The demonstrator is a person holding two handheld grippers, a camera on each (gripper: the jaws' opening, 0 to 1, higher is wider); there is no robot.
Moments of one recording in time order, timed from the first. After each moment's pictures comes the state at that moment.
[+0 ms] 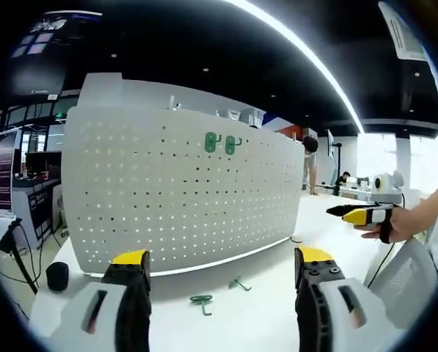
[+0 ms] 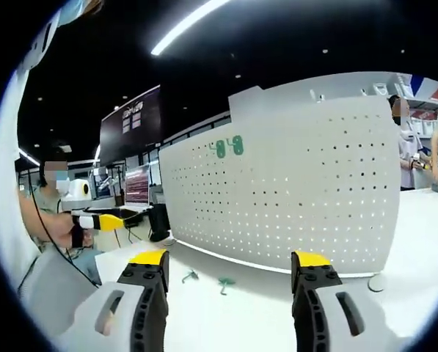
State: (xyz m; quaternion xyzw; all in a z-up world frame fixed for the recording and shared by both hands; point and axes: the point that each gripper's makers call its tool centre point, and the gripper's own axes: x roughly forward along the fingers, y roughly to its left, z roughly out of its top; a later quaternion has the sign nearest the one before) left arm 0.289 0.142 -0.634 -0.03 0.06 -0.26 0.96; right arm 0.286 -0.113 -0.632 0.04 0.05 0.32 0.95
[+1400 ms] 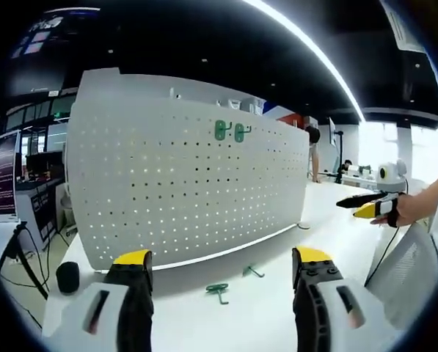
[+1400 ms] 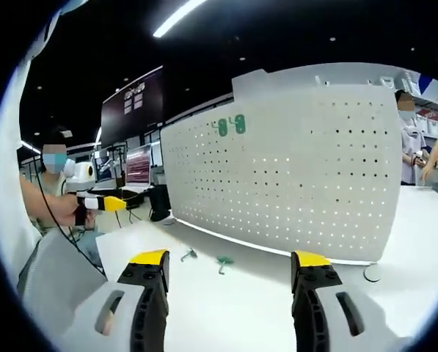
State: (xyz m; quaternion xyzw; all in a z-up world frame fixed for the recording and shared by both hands) left arm 0.298 0.165 -0.646 -0.01 0.08 -0.26 0.96; right arm 0.279 -0.116 -0.657 0.02 0.10 0.32 0.94
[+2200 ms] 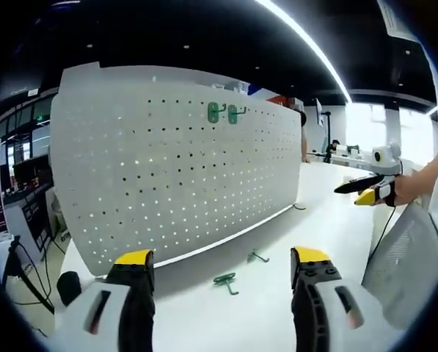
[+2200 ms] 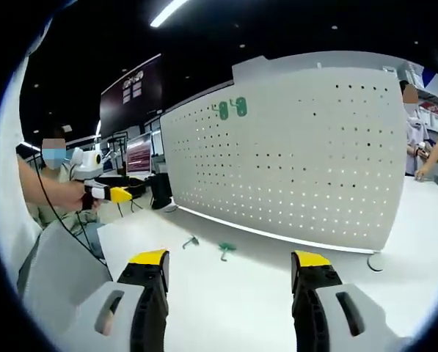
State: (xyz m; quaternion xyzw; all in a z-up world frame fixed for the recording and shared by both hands) left arm 0.315 0.170 -0.660 0.04 0.12 -0.30 0.94; right arm 0.276 -0.113 -0.674 0.01 0.14 0.33 0.93
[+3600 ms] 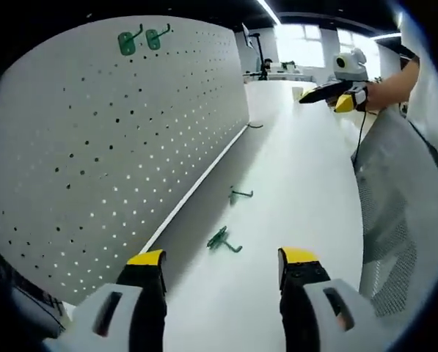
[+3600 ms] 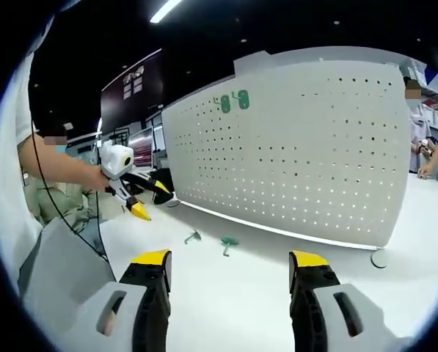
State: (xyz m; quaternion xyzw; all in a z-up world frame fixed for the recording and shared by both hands) left arm 0.341 0.150 -0.732 0.26 0.26 -0.45 0.81; right arm 0.276 -0.109 -0.681 0.00 0.16 0.34 0.93
